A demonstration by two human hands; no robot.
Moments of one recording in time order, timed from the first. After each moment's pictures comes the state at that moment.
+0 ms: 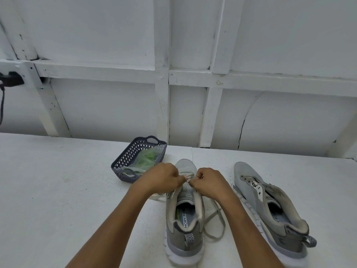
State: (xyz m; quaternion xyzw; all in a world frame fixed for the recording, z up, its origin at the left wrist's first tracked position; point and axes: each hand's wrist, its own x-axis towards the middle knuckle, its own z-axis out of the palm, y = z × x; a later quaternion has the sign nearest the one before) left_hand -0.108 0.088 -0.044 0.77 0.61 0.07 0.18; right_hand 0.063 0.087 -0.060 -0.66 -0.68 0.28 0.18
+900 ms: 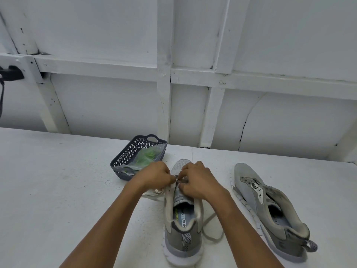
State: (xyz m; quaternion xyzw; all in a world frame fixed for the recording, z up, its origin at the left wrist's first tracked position) left_hand -0.121 0.097 -0.051 0.69 0.65 0.12 0.29; right_hand 0.040 0.101 -0.061 -0.54 -0.83 0.11 0.05
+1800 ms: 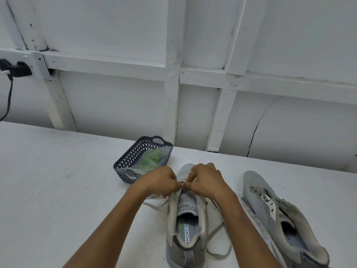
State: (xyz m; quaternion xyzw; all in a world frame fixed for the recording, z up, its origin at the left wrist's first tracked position) left_hand -0.121 0.102 -0.049 0.69 0.64 0.10 0.32; right_hand 0.045 0.128 -0.060 -0.58 -0.79 0.18 0.10
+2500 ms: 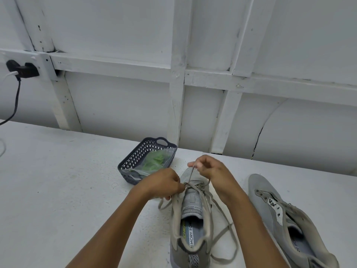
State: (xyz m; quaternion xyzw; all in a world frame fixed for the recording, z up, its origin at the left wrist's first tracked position) left_hand -0.128 0.104 -0.053 0.70 0.62 0.11 0.33; right_hand 0.051 0.121 -0.045 -0.46 -0.60 0.53 0.37
